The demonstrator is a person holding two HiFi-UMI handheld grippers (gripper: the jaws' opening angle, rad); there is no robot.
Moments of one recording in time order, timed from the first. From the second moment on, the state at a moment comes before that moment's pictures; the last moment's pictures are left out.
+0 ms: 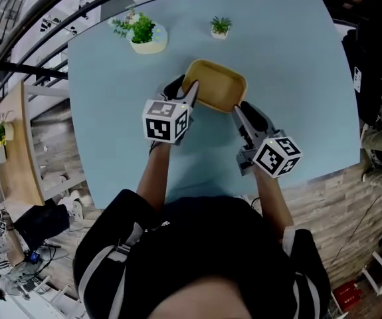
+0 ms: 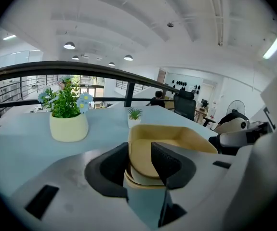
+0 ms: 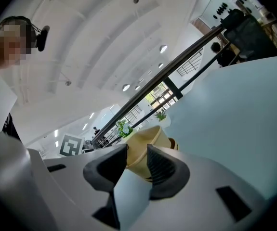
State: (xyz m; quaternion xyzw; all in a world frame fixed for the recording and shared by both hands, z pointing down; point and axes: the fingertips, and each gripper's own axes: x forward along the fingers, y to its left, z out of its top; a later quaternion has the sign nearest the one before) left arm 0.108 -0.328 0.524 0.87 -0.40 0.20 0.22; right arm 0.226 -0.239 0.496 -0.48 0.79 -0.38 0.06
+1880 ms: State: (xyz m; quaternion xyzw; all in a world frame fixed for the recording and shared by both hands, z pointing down) left arm 0.105 -0.315 0.497 0.87 -0.42 0.15 0.21; right arm 0.229 -0.240 0.477 -0.46 0.81 -0.36 0.07
